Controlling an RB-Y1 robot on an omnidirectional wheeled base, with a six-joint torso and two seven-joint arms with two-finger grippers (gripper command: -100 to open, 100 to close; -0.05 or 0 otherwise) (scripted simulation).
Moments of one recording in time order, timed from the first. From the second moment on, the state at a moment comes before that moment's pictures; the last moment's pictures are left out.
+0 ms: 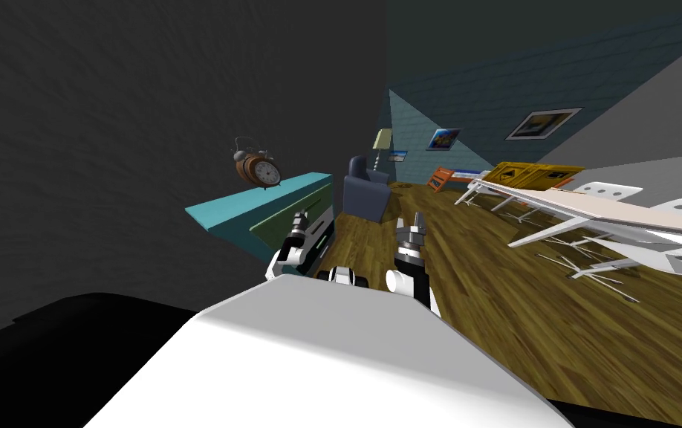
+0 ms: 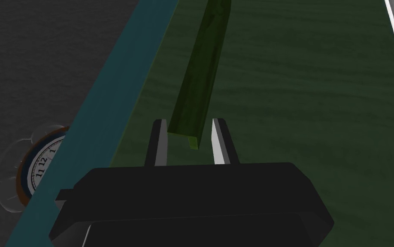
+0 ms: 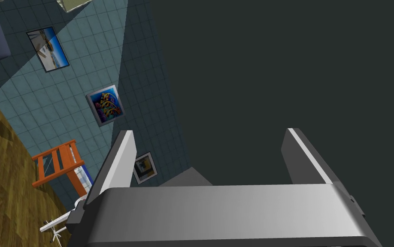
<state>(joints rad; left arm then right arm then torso) 0.30 -0.01 0.05 -2.02 0.03 -0.10 0.02 0.46 0.03 0.04 -2.21 -0.05 -0.37 -0.03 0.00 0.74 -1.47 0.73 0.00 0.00</state>
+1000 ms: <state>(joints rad) 0.11 -0.01 0.17 -1.88 0.02 -0.06 0.01 0.46 0.03 0.04 -2.21 -0.05 -0.37 -0.03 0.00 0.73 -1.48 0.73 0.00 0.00</state>
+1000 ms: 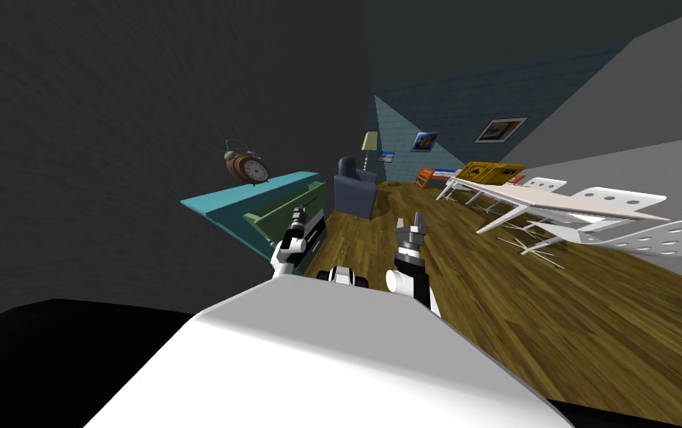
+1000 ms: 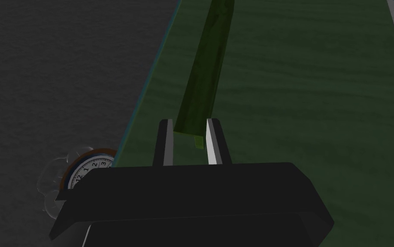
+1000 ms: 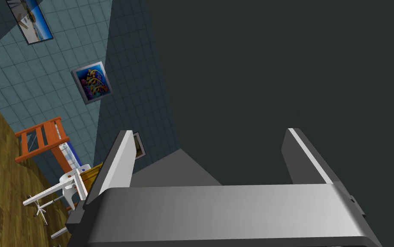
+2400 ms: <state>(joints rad) 0.01 0.01 0.25 -1.97 0.02 0.14 0.00 0.46 0.03 0.04 -2.21 -0.05 -0.37 -0.03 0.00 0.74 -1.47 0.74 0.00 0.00</state>
